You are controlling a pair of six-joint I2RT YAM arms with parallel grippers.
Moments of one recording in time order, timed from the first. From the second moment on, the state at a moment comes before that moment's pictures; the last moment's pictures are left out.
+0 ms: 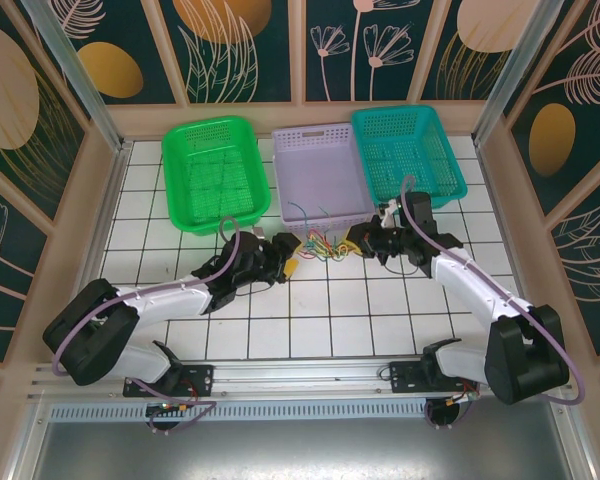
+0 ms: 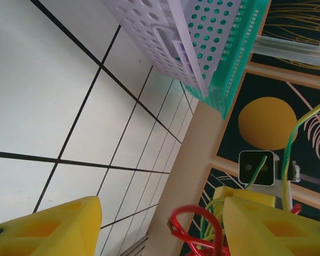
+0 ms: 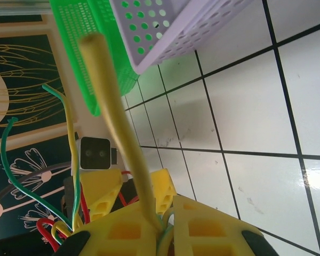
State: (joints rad) left arm -0.76 1.40 0.55 0.44 0.20 -1.69; right arm 0.32 1.23 0.74 -0.25 -0.73 1.06
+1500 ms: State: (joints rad) left arm -0.70 1.09 0.68 -0.11 -0.06 -1.23; right arm 0.31 1.26 0.86 -0.78 -0.10 0.76
